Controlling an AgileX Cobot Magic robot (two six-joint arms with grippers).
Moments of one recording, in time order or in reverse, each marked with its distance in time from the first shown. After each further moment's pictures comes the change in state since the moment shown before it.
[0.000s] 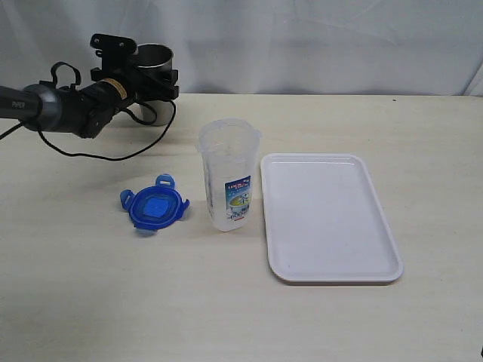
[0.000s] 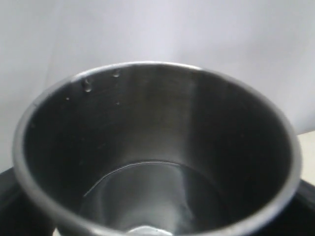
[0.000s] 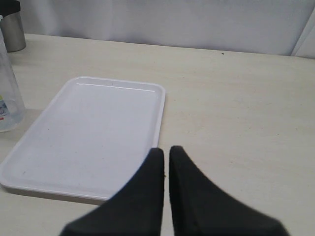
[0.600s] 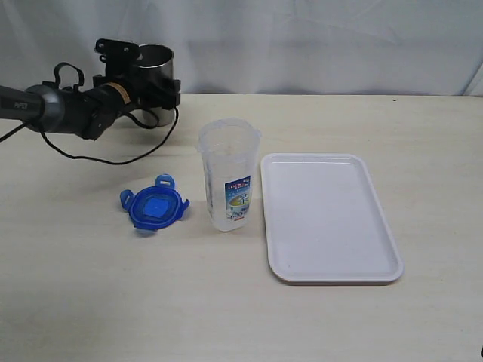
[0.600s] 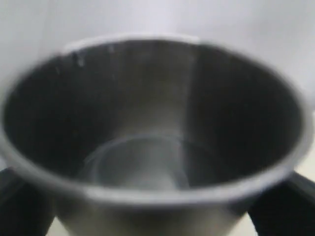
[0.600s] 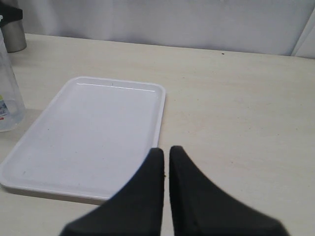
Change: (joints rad) left arm -0.011 -0.003 -0.002 0.010 0.079 -0.019; right arm 0.000 0.000 0.000 0.000 0.000 0.000
